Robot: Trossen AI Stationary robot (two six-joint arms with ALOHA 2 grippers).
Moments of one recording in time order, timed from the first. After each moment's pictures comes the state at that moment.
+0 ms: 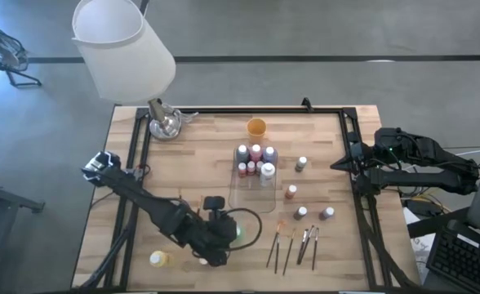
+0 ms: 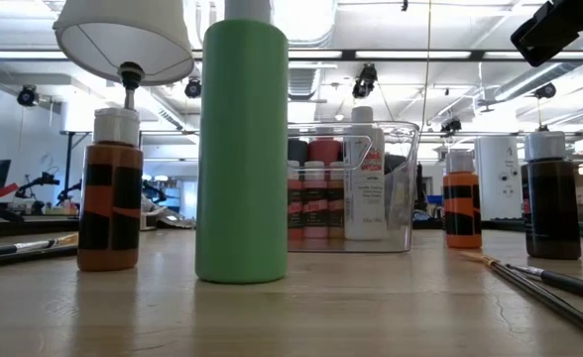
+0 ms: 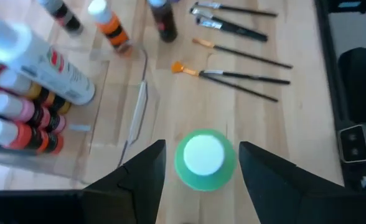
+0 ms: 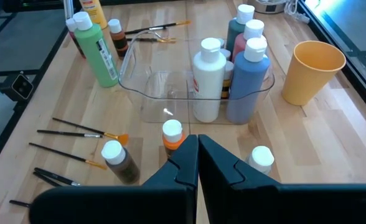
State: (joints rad) left arm -0.57 1.74 1.63 -0.84 -0.46 -0.50; right arm -0.17 0.42 0.79 -0.94 -0.18 0.00
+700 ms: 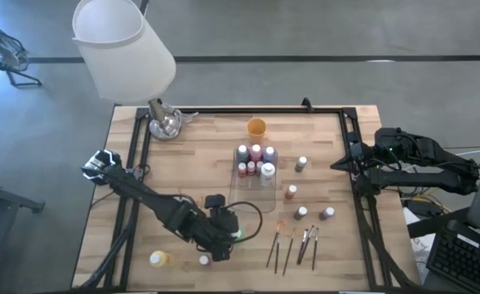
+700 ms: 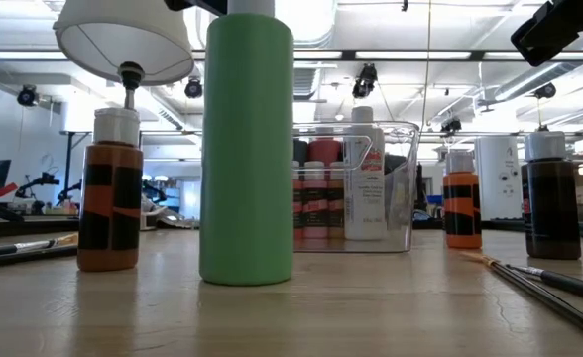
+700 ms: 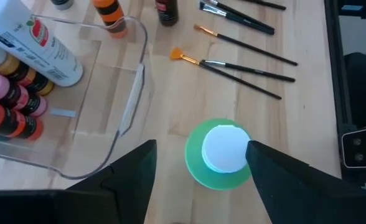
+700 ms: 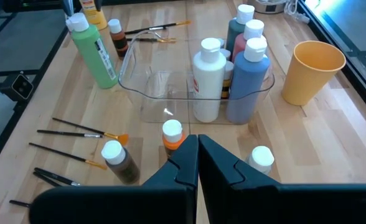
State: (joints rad) left arm -0.54 1.74 1.53 -0.76 -0.39 -0.55; right arm -0.17 0.42 0.79 -0.94 -0.18 0.00
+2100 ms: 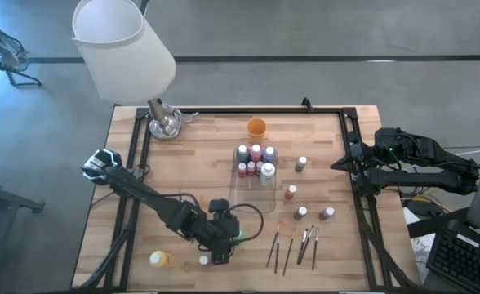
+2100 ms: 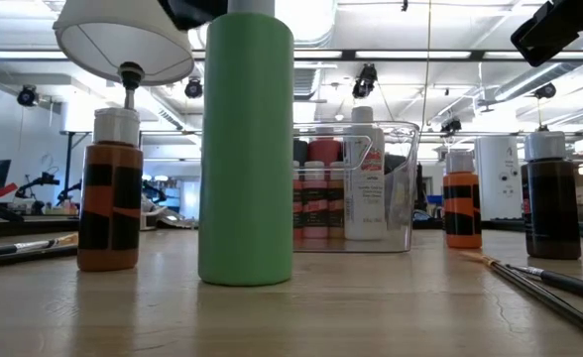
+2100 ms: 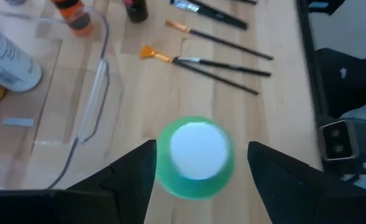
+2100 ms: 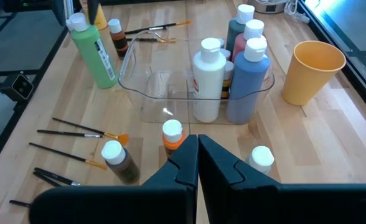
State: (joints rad) left arm -0.52 1.72 1.43 -0.58 -0.30 -0.49; right arm -0.17 0.42 0.79 -0.94 -0.18 0.00
